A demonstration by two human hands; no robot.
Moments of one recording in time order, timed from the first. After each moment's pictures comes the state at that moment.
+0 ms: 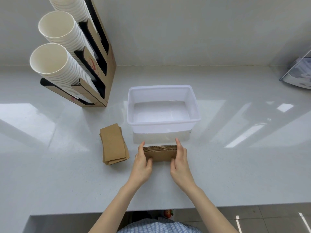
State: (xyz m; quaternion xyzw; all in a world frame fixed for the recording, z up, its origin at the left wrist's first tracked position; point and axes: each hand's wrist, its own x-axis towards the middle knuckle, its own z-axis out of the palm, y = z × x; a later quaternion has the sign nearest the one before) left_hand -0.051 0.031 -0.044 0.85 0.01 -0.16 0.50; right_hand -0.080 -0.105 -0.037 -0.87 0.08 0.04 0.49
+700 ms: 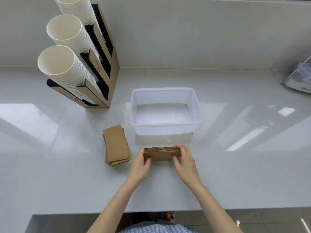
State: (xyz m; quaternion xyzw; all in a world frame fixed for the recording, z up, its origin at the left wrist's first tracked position) left_hand -0.046 0.042 -0.038 0.84 0.01 -0.15 0.53; right_hand -0.072 -0.114 -0.029 -0.88 0.09 0.02 0.46
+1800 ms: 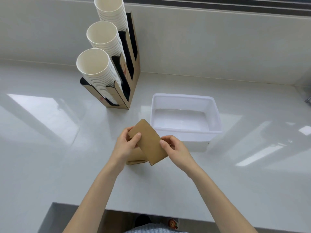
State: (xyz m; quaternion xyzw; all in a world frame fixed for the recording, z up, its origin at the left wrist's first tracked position) left_hand -0.014 0.115 0.029 0.69 0.13 -0.07 0.71; right_hand -0.028 -0.052 0.031 -0.78 0.04 0.15 0.61
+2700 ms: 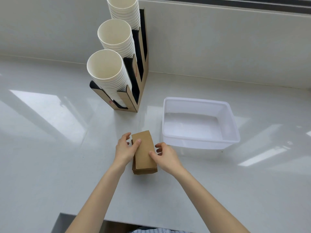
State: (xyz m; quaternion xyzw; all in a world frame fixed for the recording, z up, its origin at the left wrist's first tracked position) left_hand 0.024 0.152 -0.006 0.80 0.23 -0.09 0.54; right_hand 0.010 0.014 0.002 -0.86 0.08 0.23 0.44
